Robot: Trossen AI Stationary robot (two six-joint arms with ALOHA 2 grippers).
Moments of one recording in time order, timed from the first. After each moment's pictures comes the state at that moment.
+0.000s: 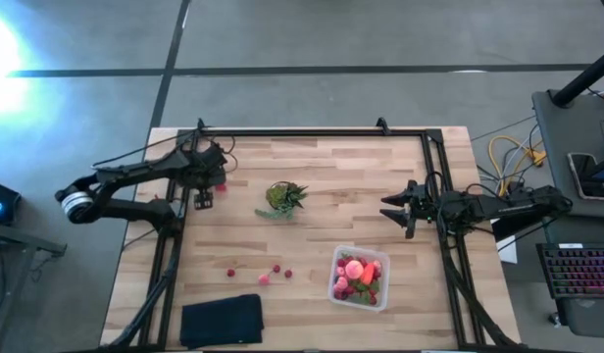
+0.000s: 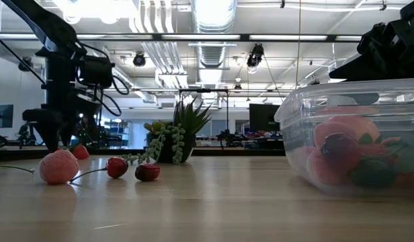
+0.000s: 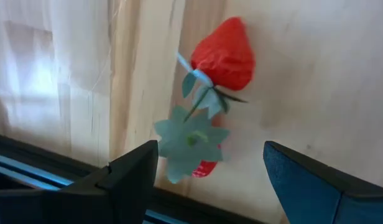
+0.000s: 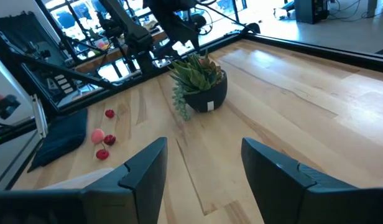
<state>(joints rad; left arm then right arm) 0.72 1.13 0.55 -0.83 -0.24 0.54 0.11 0.19 0.04 -0.03 0.29 0.40</state>
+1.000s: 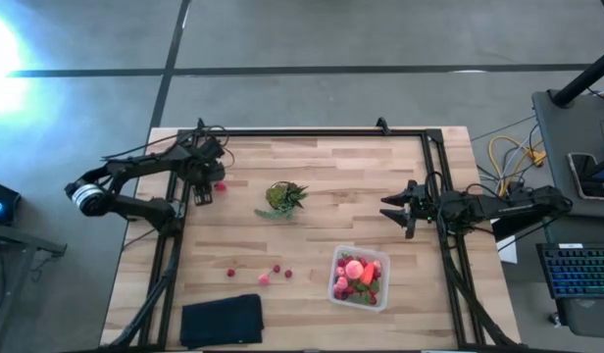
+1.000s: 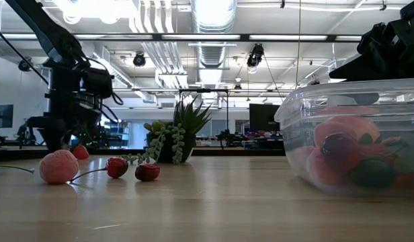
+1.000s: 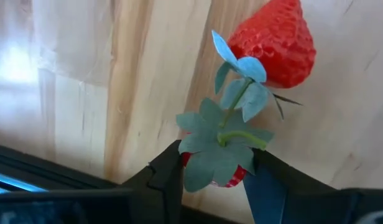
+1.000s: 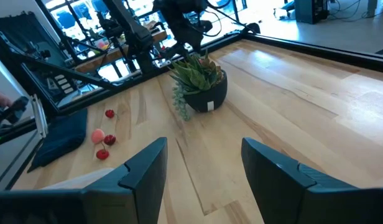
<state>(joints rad) 0.88 1.24 0.55 -0.74 -0.19 0.64 0.11 0.19 0.04 -0.03 0.29 0.40</state>
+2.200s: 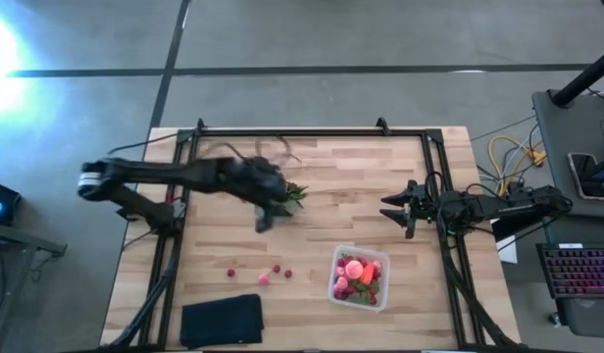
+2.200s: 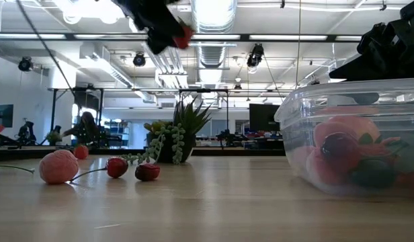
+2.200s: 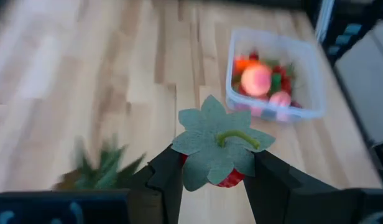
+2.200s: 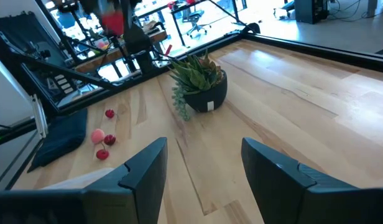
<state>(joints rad) 0.08 1.31 1.12 -0.47 0.18 -0.04 0.11 0.19 0.04 -0.03 0.29 0.40</state>
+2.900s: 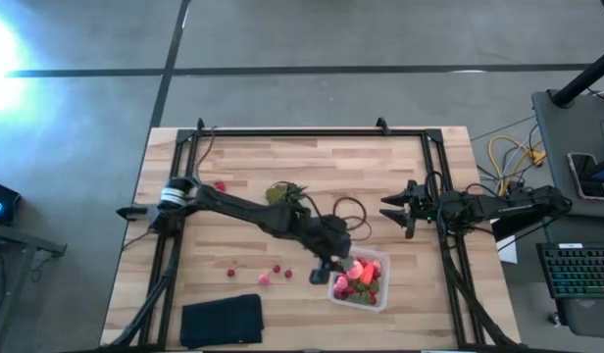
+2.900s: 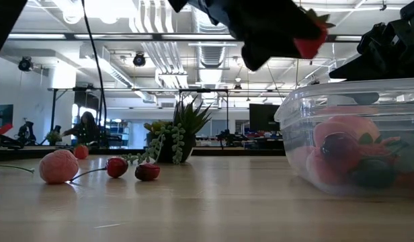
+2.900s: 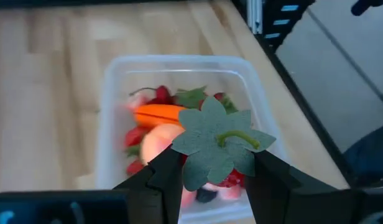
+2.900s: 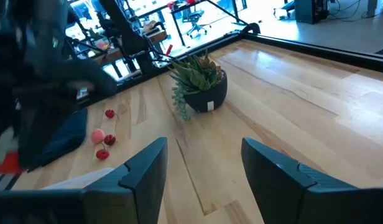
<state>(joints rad) -0.17 2.00 1.63 -0.27 0.25 -0.02 0.11 0.19 0.04 -0.03 0.29 0.40</state>
